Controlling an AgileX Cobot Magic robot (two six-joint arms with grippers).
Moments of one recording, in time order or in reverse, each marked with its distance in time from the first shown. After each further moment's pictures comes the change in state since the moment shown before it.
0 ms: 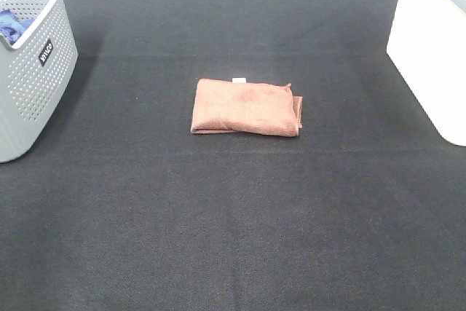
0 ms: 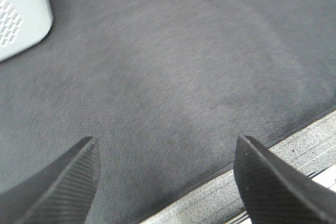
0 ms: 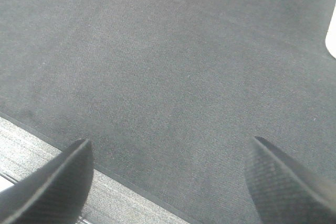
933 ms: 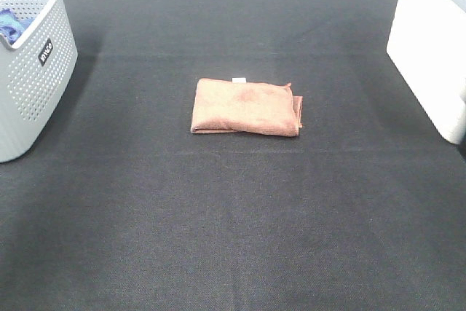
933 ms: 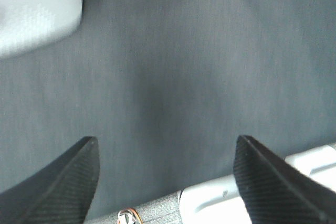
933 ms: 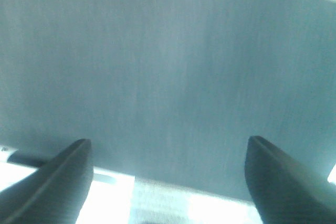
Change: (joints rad) left arm 0.000 0.669 -0.479 0.112 0.157 -0.220; right arm 0.000 0.790 -0.373 -0.144 0.102 0.266
